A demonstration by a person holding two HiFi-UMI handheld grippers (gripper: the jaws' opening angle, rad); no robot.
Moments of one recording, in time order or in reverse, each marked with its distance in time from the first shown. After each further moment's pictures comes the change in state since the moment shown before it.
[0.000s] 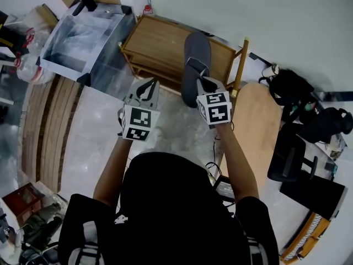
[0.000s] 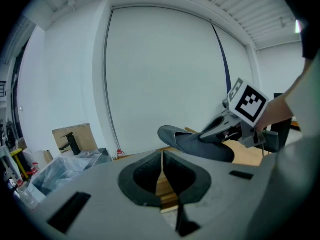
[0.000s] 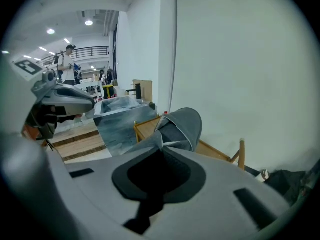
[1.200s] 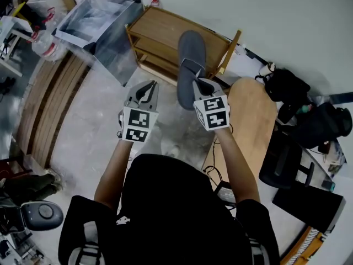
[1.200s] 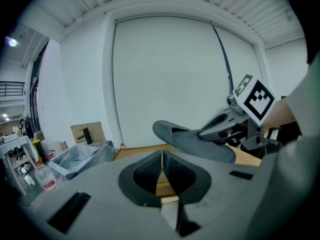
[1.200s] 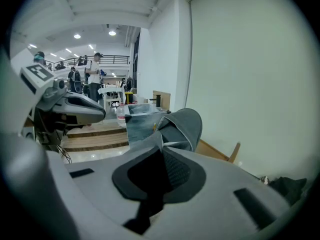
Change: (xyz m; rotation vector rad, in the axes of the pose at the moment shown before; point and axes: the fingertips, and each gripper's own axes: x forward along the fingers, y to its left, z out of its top) left arm -0.123 -0.162 -0.002 -0.078 -0.016 0.142; right arm -0.167 0.031 -0.078 -0.132 -0.144 0.138
